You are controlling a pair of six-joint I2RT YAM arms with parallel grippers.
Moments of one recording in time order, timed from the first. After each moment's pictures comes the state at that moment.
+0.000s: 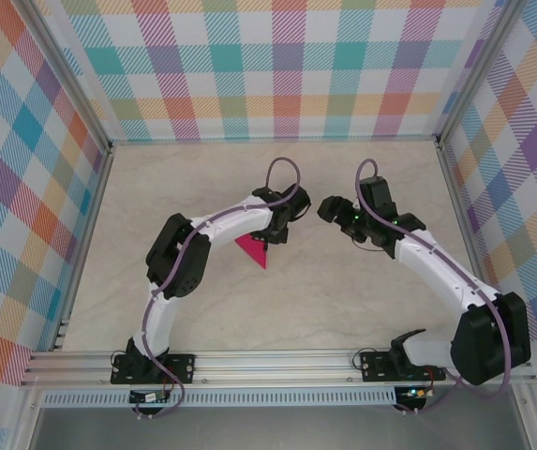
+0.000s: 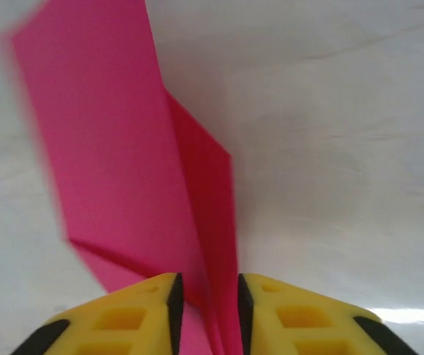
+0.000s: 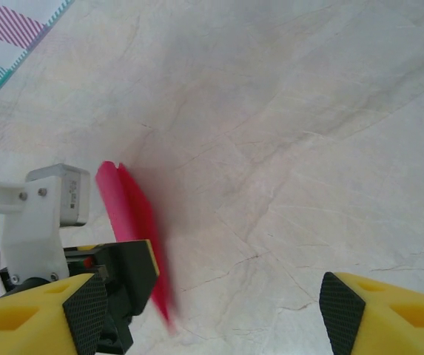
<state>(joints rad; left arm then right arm) -0.77 2.14 1.72 -0.97 -0.31 -0.64 0.39 1.27 0.94 -0.45 -0.14 0.84</state>
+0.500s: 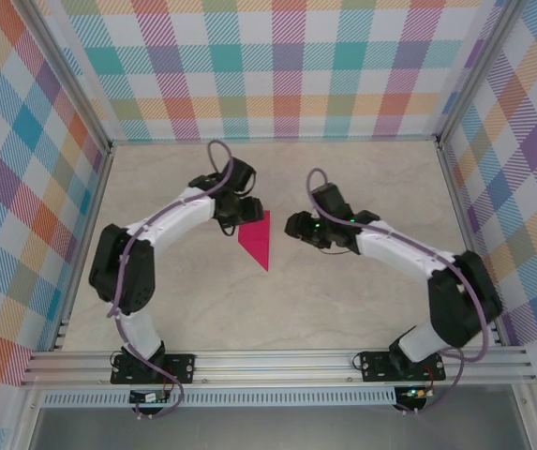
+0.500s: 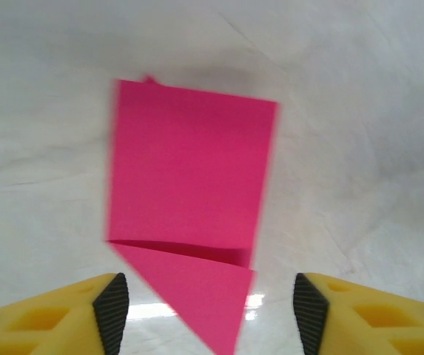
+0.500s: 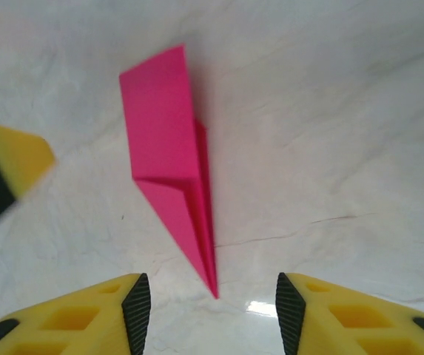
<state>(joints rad) -0.50 1.77 1.41 -0.75 0.01 -0.66 0.64 1.56 1.04 -0.36 -0.18 0.85</state>
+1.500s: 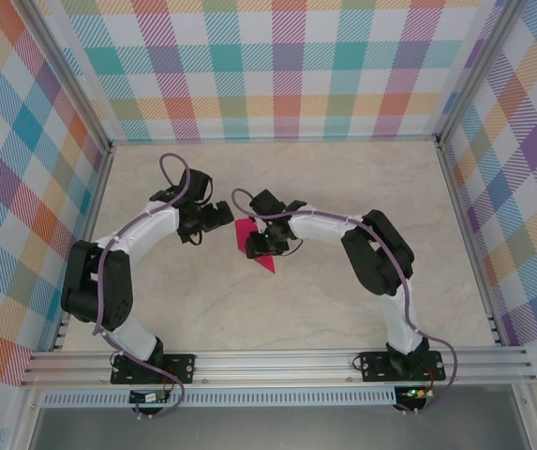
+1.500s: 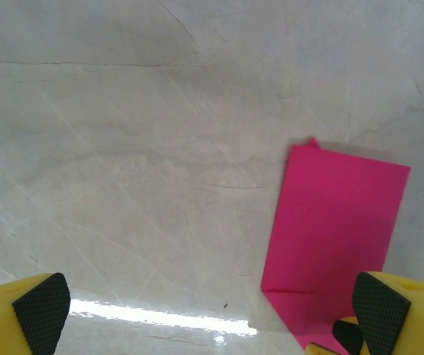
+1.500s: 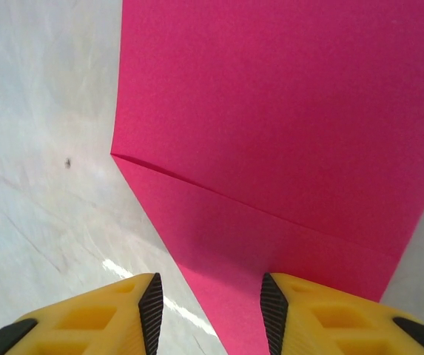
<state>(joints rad) -0.30 1.63 1.15 -0.64 0.03 -0.68 0.78 2.09 1.46 -0.58 -0.26 0.45</state>
